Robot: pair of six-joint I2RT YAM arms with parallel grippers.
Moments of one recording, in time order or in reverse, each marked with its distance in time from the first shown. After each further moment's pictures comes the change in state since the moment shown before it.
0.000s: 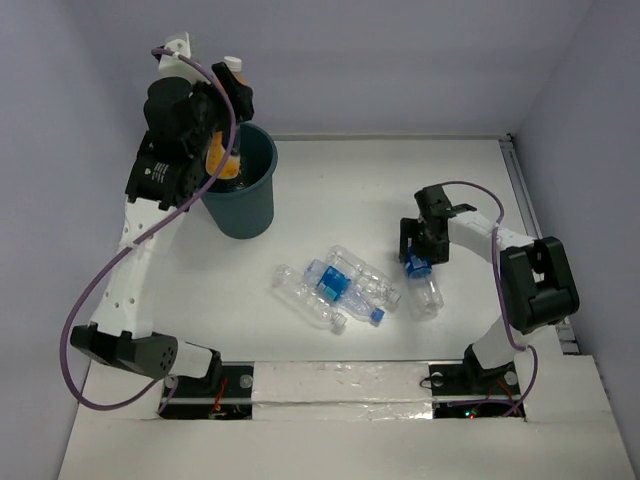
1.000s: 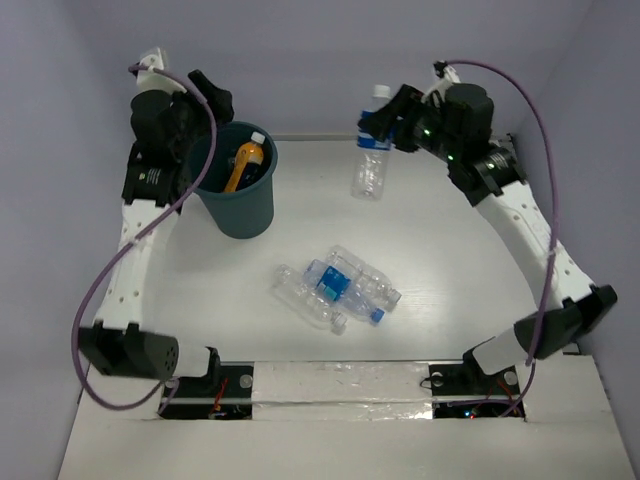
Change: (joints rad) left arm 0.217 0.061 -0.156 0.222 0.090 -0.084; right arm 0.114 -0.211 0.681 0.126 -0.195 0.254
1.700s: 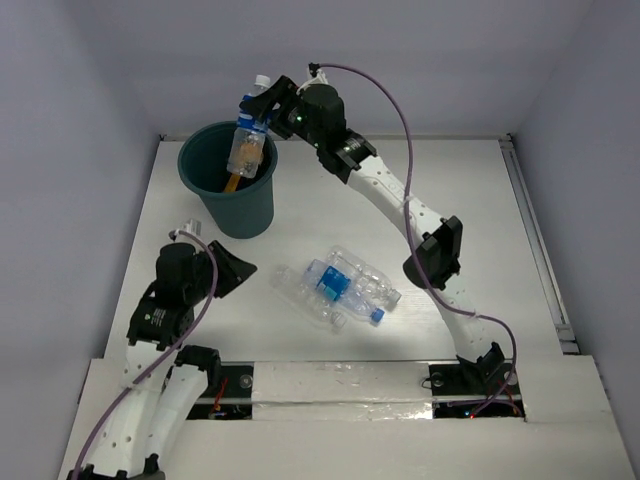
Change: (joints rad) left arm -0.079 -0.857 -0.915 -0.433 0.259 -0.347; right arm 0.327 0.916 0.870 0.269 0.107 0.346
